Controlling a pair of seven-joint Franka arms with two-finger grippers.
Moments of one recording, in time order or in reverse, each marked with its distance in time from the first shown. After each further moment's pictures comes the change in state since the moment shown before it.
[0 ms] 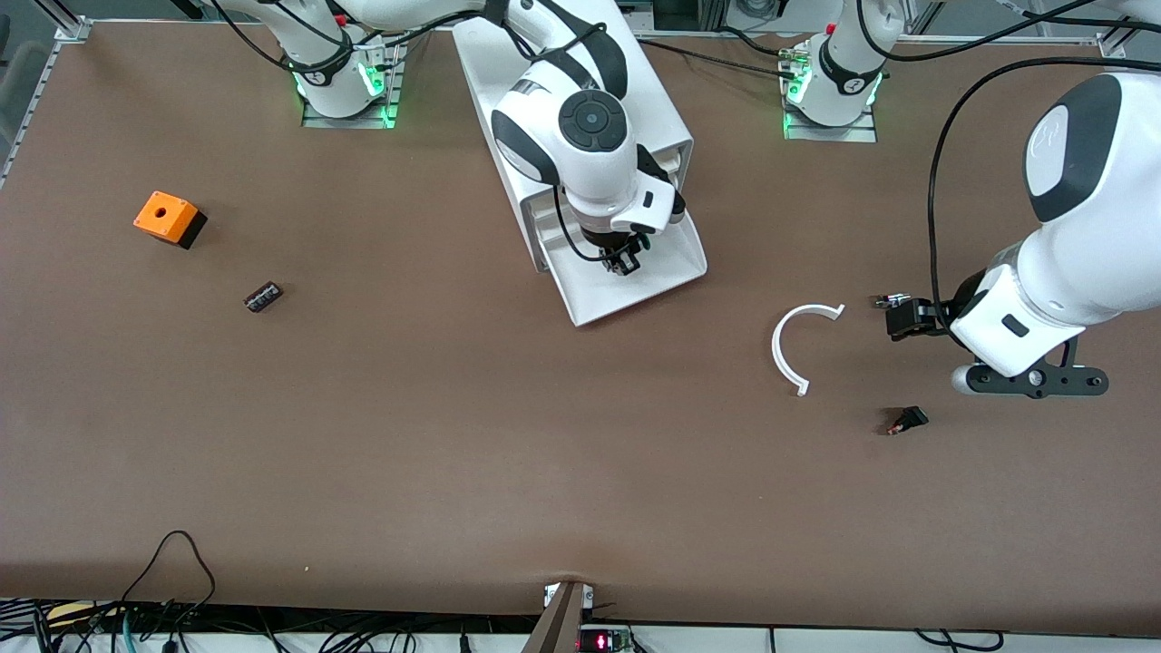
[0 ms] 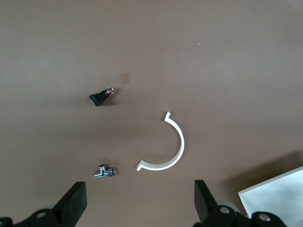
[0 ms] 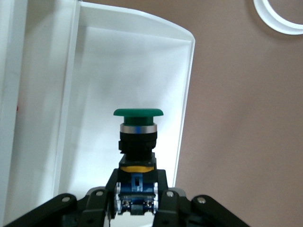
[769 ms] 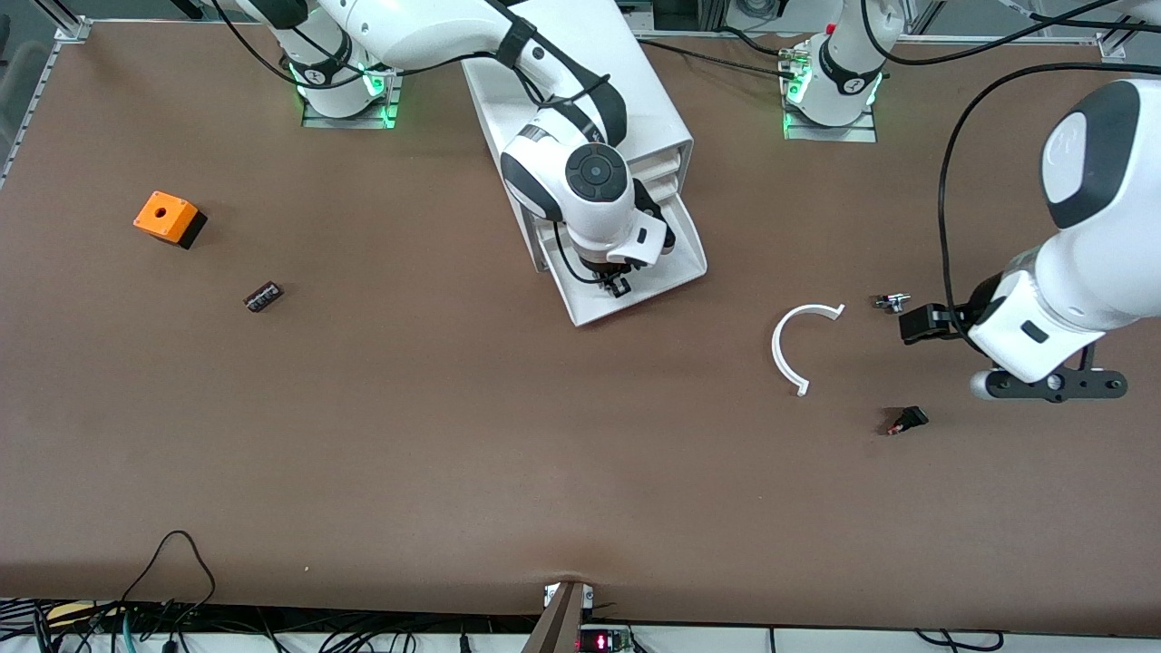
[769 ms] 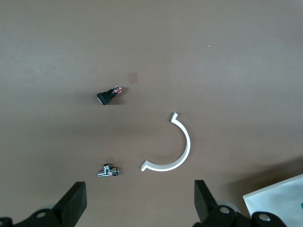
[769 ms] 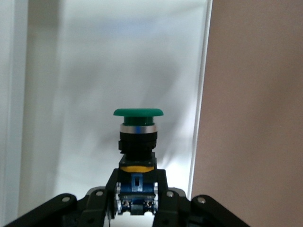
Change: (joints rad) left arm 0.037 0.005 0.001 0.000 0.000 0.000 -0.005; right arm 0.008 0.098 -0.022 -0.001 -0.003 0.053 0.037
